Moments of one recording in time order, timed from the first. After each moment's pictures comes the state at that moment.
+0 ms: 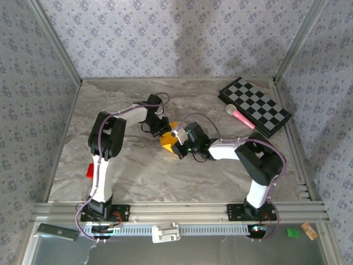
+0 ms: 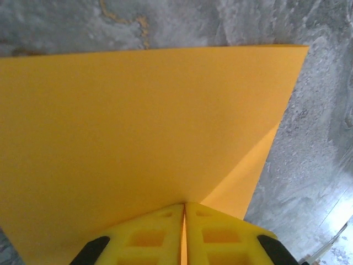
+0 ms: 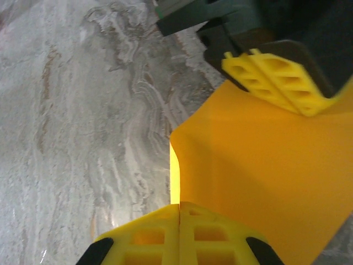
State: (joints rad) left arm -0.45 2.16 1.53 -0.67 0.52 -0.71; right arm 0.72 1.76 0.82 0.25 -0.34 0.06
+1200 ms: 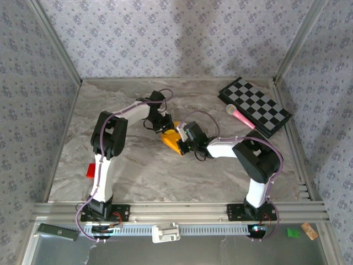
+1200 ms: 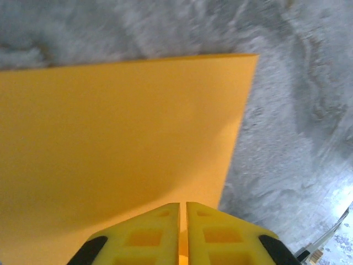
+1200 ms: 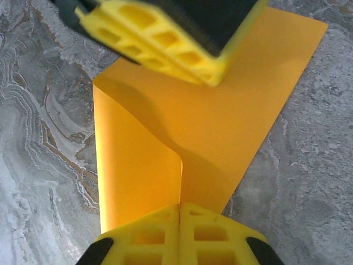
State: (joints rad) left arm -0.46 2.20 1.65 -0.74 0.54 -0.66; right arm 0.72 1.80 0.86 0.17 -0.07 0.11
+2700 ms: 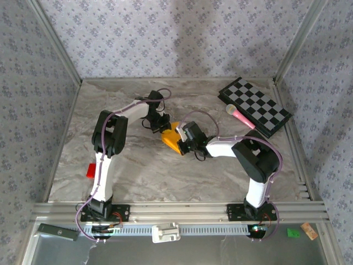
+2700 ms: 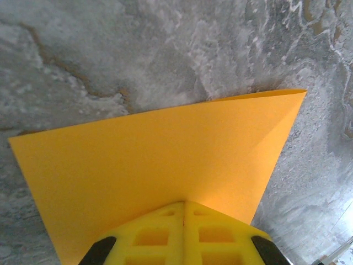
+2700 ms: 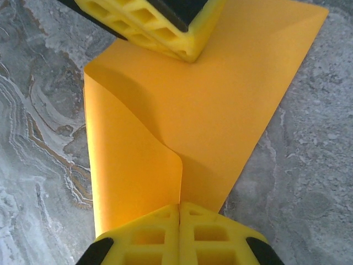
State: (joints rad) left arm -0.44 2.24 1.68 -0.78 0.50 -0.63; right arm 0.72 1.82 0.88 0.12 -0.06 0.11
